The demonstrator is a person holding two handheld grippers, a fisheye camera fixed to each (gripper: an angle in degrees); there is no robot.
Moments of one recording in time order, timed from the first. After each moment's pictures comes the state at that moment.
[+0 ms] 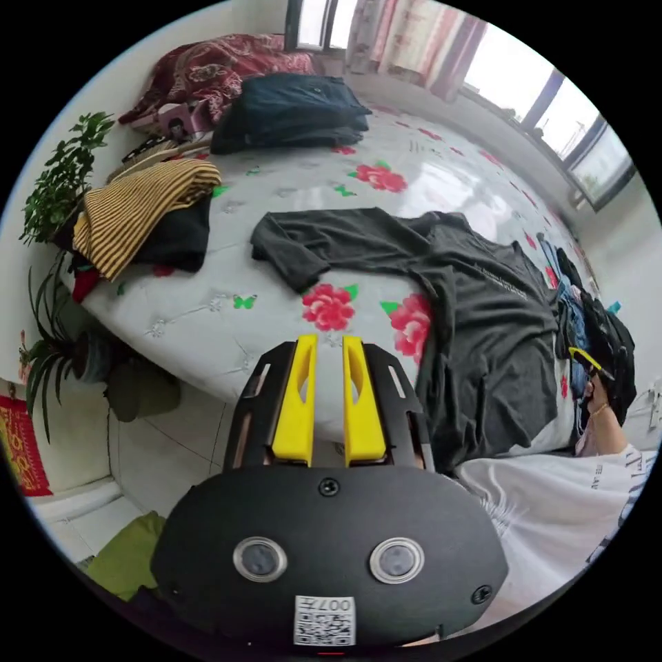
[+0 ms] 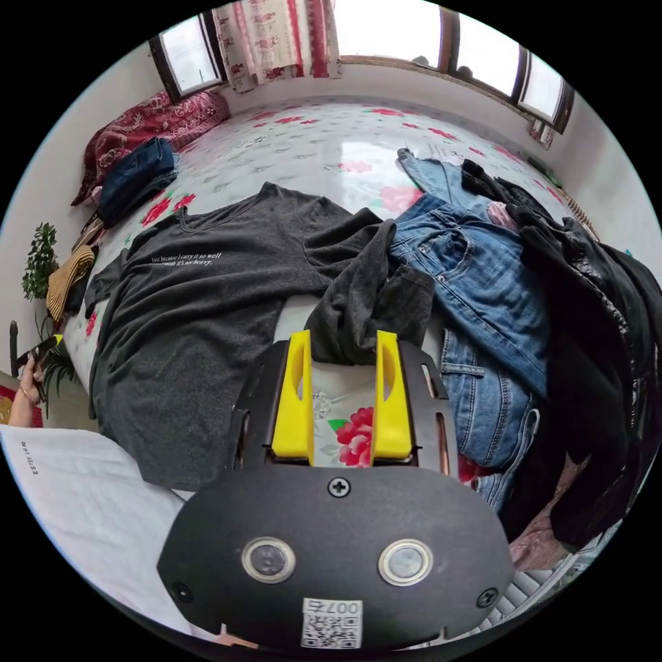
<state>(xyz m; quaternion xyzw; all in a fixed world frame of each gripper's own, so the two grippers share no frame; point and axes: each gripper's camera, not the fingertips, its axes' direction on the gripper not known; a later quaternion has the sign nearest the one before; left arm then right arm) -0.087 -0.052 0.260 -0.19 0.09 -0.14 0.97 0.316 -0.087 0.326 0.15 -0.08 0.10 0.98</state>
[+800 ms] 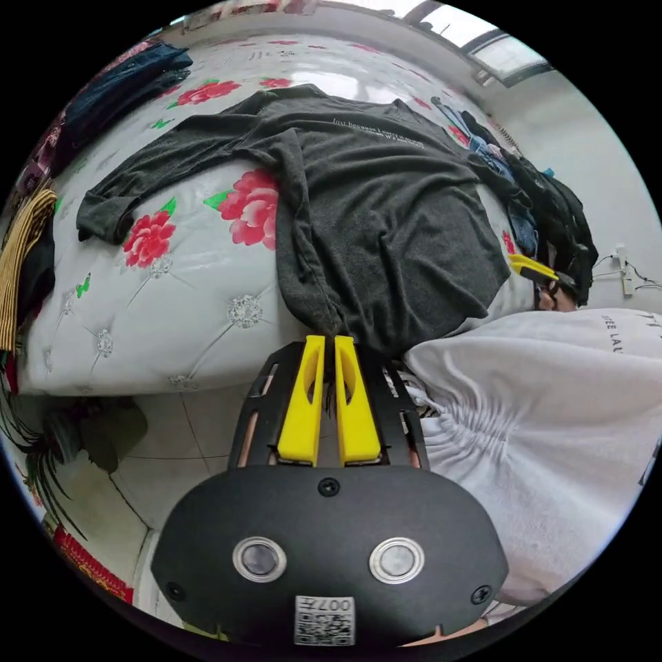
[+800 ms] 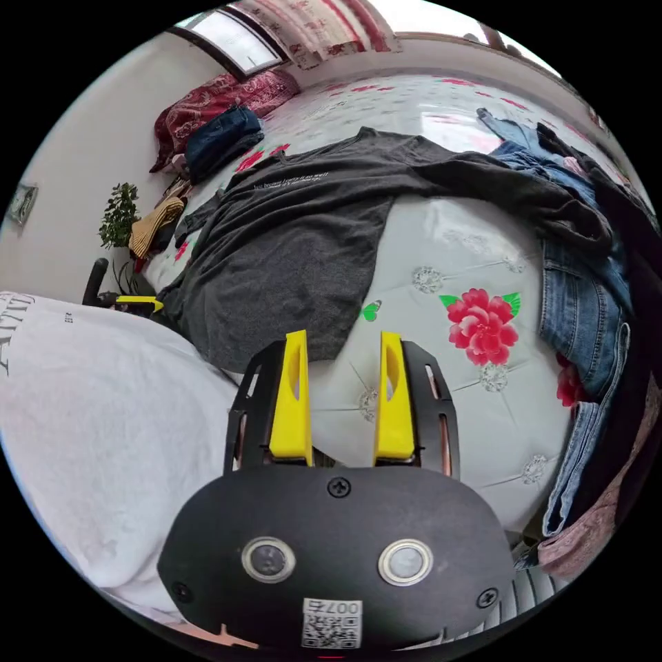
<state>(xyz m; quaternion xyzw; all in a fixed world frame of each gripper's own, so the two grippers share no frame) -0.055 -0.013 0.284 -0.25 0.28 -0.04 0.92 0.236 0.050 0.367 0.11 -0.22 -0.02 0.97</state>
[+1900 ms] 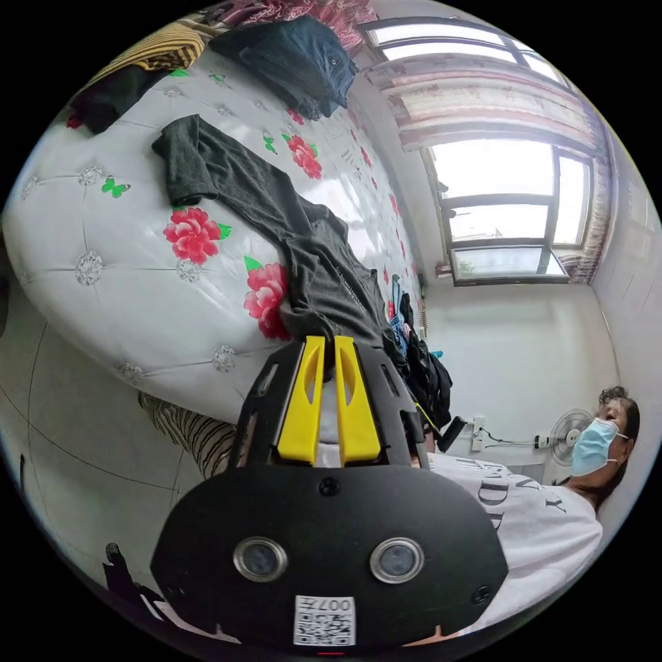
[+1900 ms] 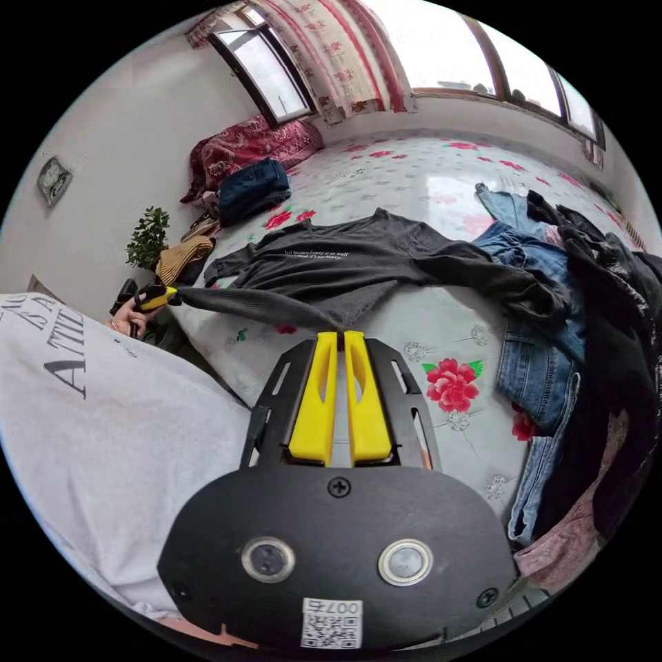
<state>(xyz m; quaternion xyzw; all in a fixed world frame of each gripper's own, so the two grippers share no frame) -0.216 0.085 0.290 -0.09 0.45 -0.37 0.81 0.288 0.129 0.282 0.28 -0.26 -0.01 0.92</state>
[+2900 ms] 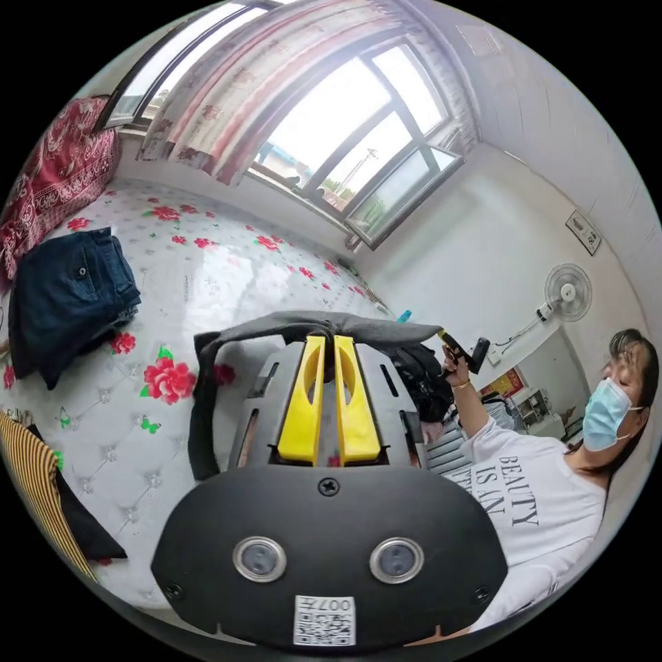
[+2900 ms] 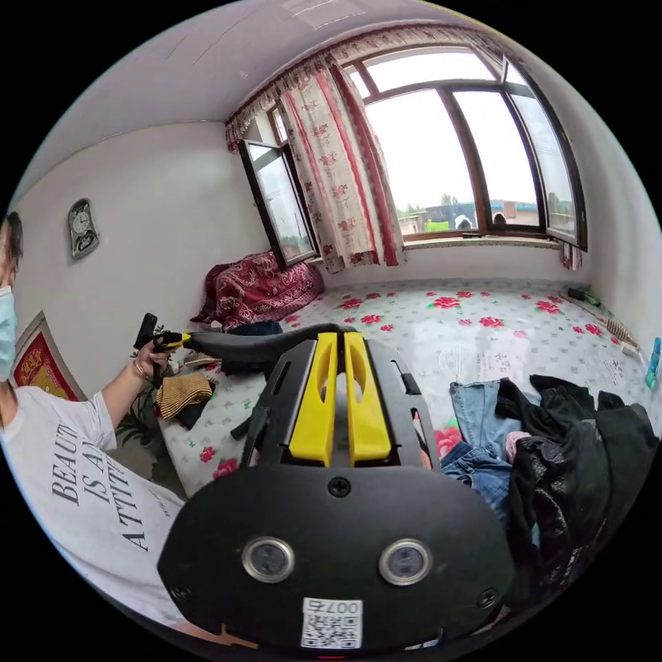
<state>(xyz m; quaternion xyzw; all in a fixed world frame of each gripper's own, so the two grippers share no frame) -0.250 -0.248 0.253 0.02 0.45 -0.04 0.89 0.360 -0.004 0.120 0.47 -0.22 0.01 0.85</state>
